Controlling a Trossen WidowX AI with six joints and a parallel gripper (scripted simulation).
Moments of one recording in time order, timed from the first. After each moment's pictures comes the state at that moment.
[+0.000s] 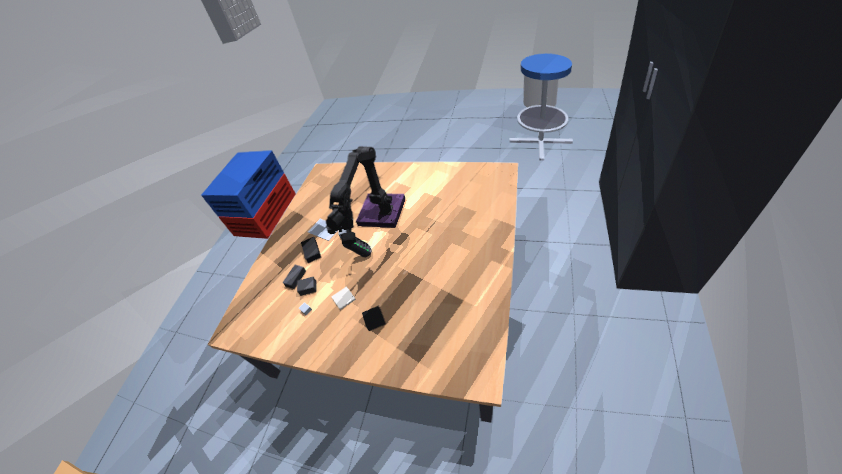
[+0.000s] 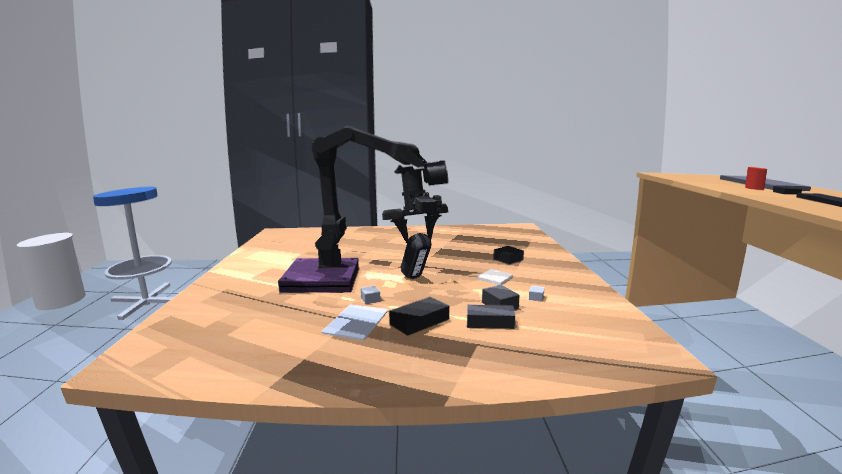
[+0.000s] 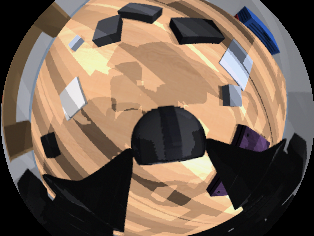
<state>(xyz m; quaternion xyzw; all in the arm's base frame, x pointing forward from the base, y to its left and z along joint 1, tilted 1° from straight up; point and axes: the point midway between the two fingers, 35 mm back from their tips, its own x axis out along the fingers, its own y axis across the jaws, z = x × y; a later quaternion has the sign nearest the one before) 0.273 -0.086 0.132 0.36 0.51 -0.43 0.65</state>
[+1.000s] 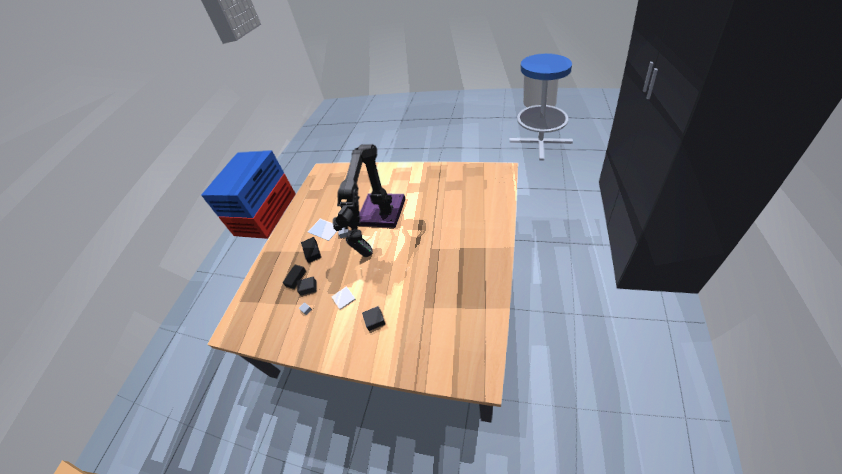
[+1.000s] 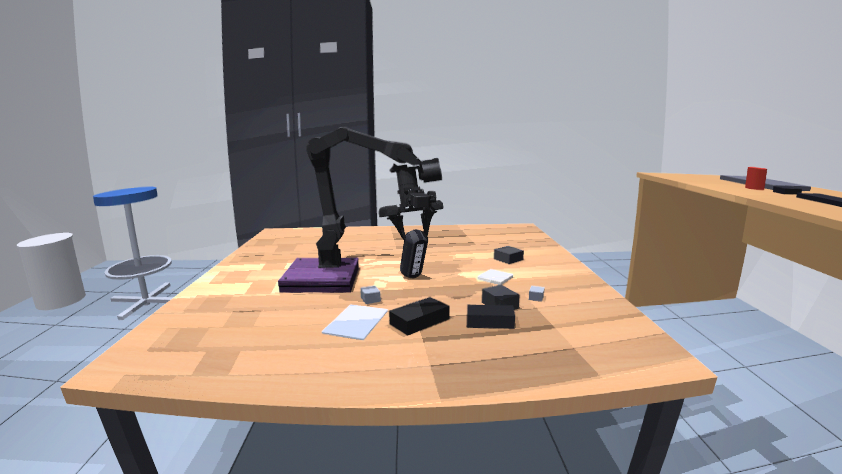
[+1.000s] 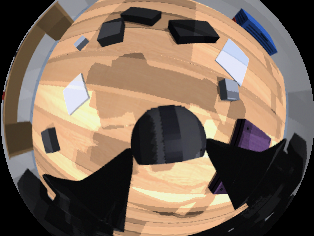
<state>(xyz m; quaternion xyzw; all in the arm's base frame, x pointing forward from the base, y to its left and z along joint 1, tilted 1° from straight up) 0.264 -0.062 0.136 0.35 0.49 -0.44 0.67</state>
